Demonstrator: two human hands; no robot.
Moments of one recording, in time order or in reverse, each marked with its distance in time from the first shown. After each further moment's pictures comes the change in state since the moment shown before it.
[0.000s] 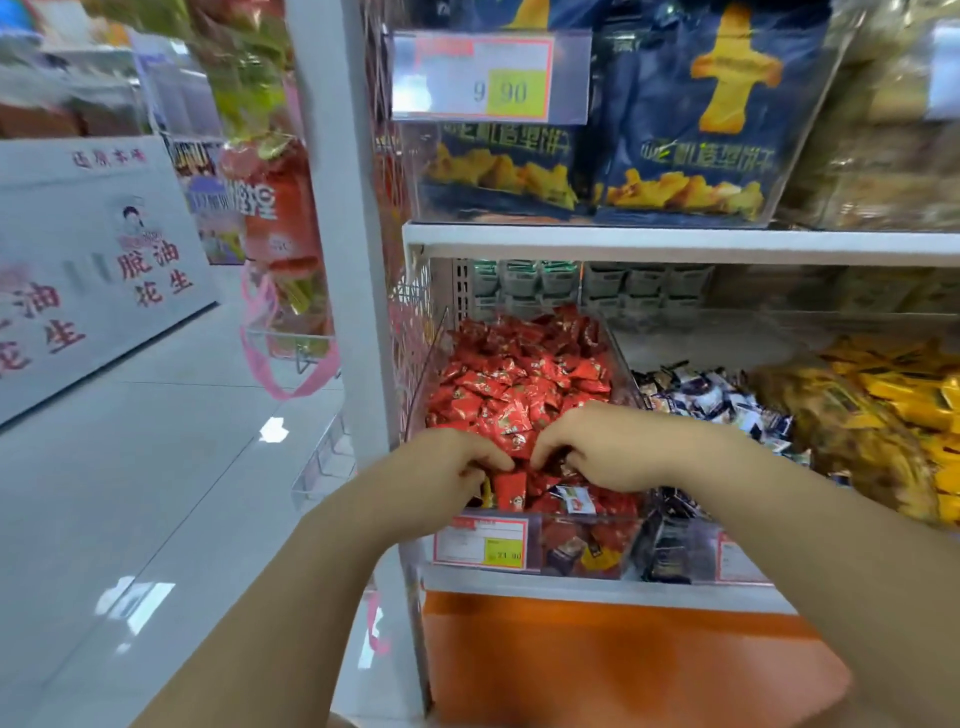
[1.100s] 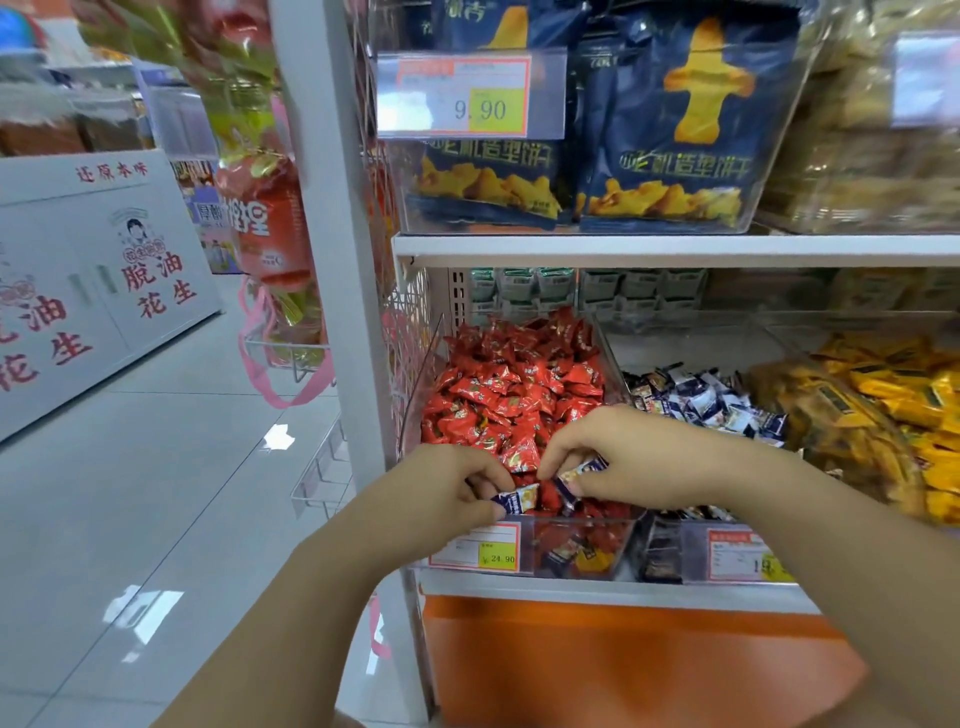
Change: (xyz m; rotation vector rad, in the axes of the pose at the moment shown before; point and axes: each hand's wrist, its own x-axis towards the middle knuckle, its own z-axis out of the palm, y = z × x) left_hand -0.012 0.010 0.008 -0.165 0.022 0.009; right_hand -0.036 0.002 -0.003 0.239 0.099 -0.082
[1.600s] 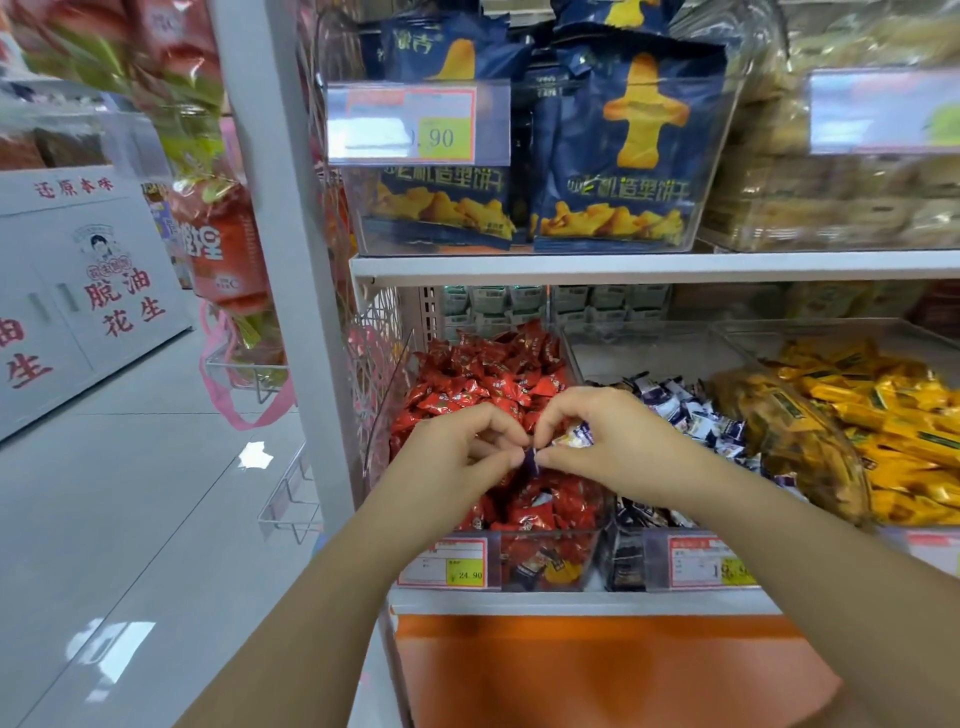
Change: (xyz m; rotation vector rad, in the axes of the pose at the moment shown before) left_hand 0.024 0.030 0.010 -0.284 0.251 0.177; right_hand -0.007 0.014 0.001 0.184 0.412 -0.005
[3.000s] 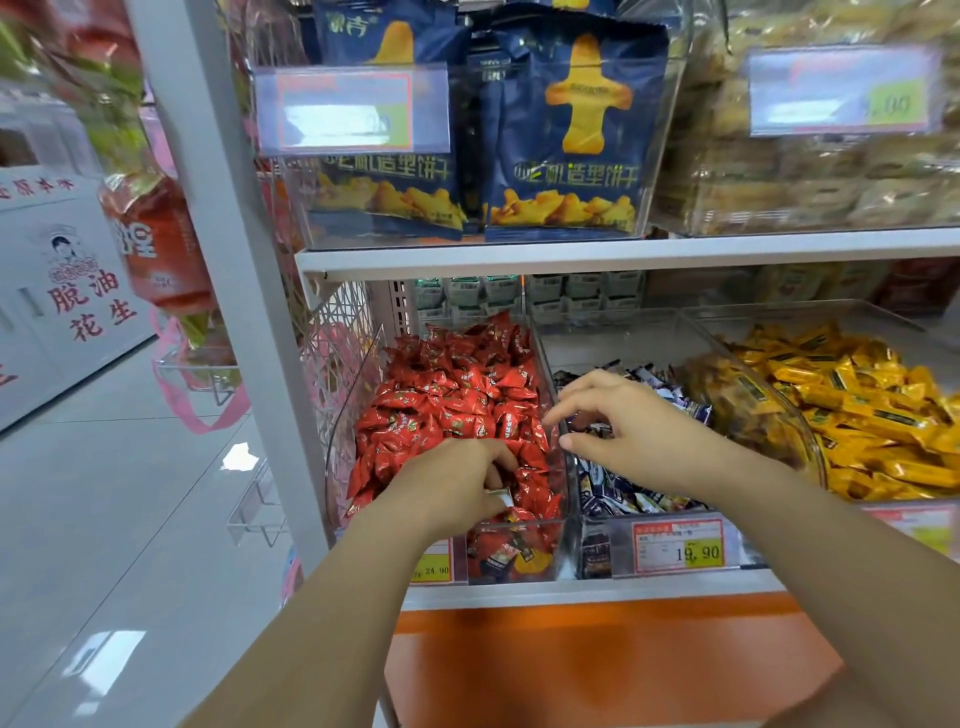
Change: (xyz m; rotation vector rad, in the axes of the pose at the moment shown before) left_hand 0.027 -0.013 0.034 0.539 -0.361 -0.136; right_hand -0.019 0.037 -0.020 -0.126 -0.030 0.080
